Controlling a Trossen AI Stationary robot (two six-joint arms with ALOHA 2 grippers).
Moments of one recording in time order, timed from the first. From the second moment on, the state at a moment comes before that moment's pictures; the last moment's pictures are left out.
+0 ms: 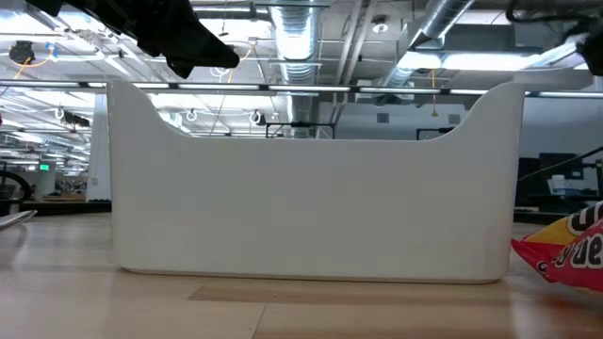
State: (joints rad) left arm -0.33 1.17 0.61 0.14 -0.40 -0.11; right arm 0.81 1.20 0.78 -0.88 0.10 2.06
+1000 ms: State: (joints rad) left arm -0.33 1.17 0.61 0.14 -0.40 -0.11; right arm 0.81 1.41 0.71 -0.67 0.05 2.10
